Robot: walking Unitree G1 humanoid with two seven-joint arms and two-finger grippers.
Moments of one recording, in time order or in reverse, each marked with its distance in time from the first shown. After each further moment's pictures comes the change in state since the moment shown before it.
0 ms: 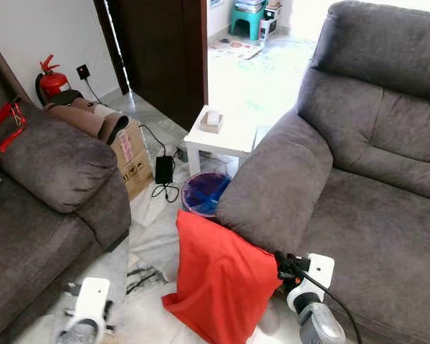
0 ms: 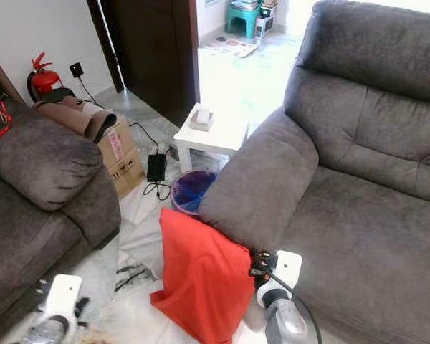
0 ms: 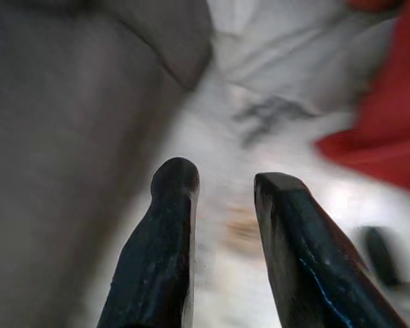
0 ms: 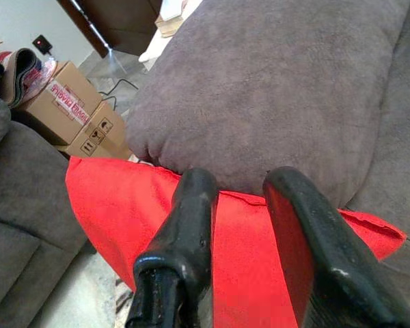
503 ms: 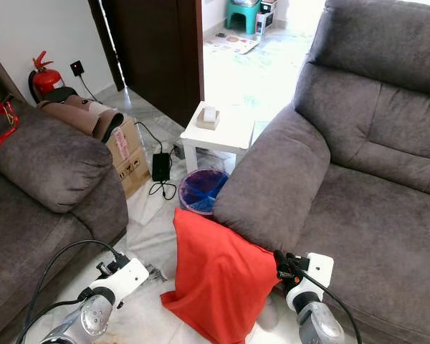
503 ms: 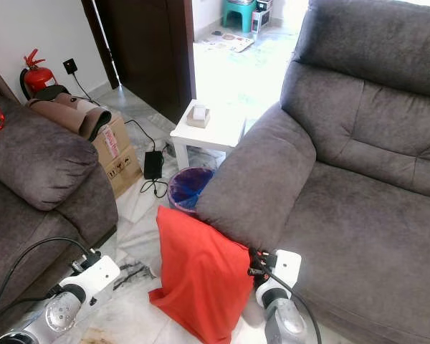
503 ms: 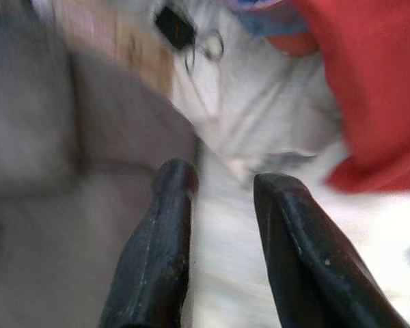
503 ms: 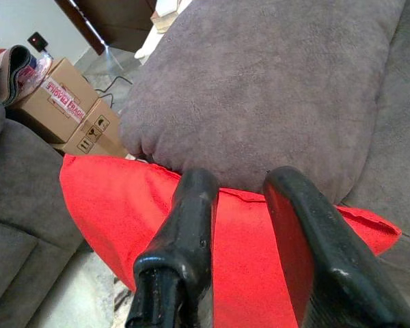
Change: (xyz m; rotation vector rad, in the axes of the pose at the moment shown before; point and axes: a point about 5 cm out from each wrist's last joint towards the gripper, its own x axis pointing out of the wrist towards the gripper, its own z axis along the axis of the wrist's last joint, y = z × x) left arm 0.009 -0.027 0.045 0.234 -0.192 -0.117; right arm 0.001 0.001 0.001 -0.002 0.000 0.006
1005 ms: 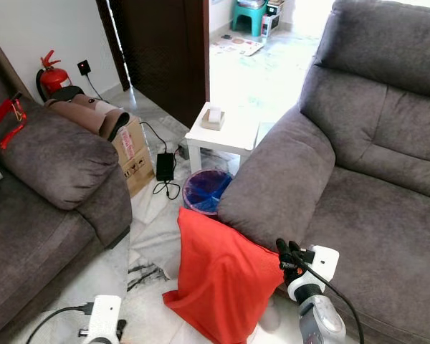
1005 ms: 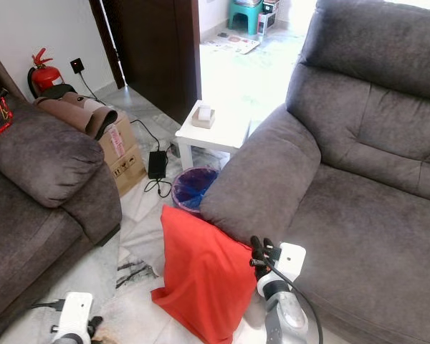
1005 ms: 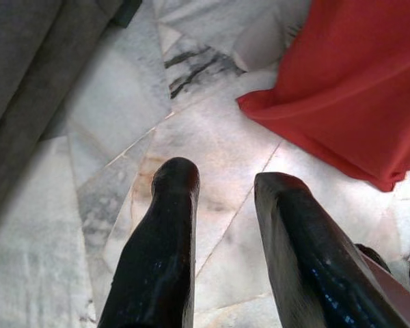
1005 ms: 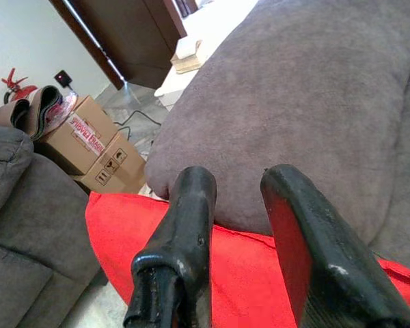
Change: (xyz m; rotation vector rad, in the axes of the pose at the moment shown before) left arm -0.034 -0.046 -0.058 -0.516 0.302 -0.013; right arm 0.004 0.005 0.018 0.019 -0.115 0.033
